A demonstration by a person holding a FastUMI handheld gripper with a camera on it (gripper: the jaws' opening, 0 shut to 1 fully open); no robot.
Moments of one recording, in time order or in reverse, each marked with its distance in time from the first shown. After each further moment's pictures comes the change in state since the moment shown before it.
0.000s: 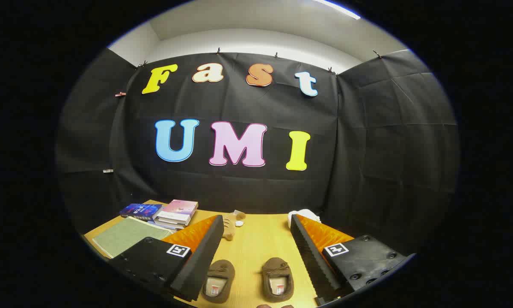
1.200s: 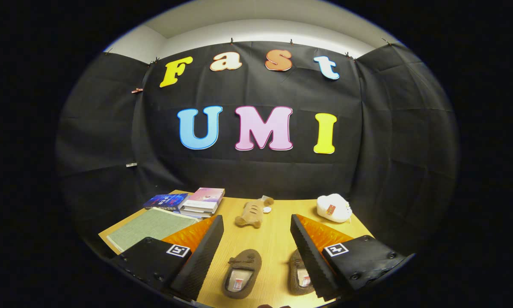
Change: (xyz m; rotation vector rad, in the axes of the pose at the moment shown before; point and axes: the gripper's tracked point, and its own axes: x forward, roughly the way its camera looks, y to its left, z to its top) arm 0.006 0.059 -0.044 0.050 0.127 0.211
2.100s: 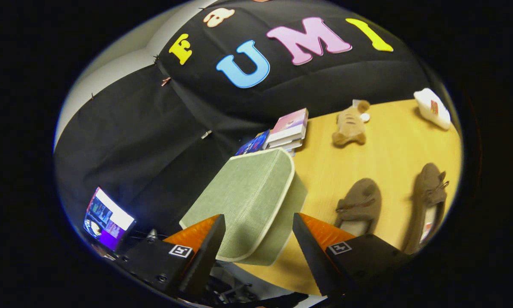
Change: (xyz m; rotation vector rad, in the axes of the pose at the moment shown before) arm 0.013 0.145 -0.141 0.446 0.519 0.607
